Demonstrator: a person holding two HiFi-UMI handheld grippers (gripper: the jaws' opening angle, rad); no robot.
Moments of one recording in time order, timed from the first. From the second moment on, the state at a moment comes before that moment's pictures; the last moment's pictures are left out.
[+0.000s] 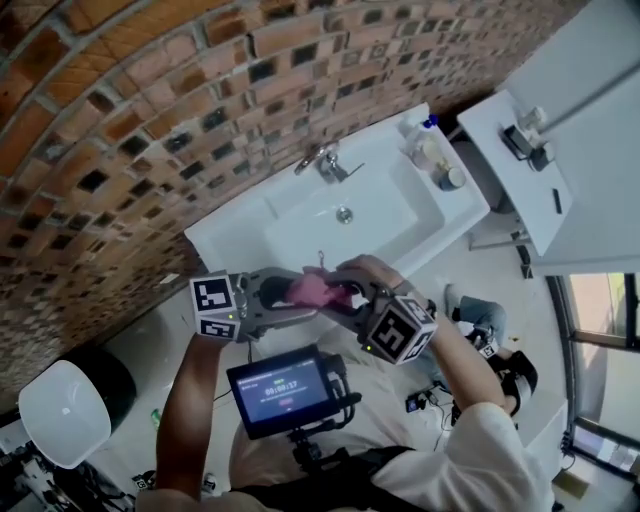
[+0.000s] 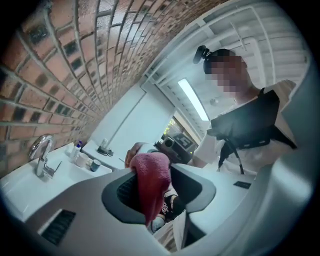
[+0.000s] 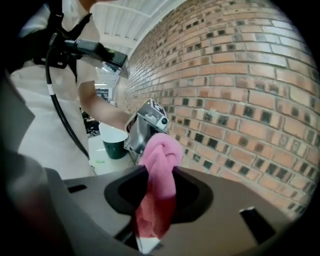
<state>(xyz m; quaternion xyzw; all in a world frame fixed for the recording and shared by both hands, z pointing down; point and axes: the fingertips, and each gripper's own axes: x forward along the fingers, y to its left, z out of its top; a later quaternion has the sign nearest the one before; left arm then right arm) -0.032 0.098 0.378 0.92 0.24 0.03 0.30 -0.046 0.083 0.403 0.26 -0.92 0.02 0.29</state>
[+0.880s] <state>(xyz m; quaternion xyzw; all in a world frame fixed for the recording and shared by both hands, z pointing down) -0.041 -0.044 0.509 0.90 -0.28 0.05 0.32 0.242 -0.127 0.522 0.49 -0.82 0.21 0.23</state>
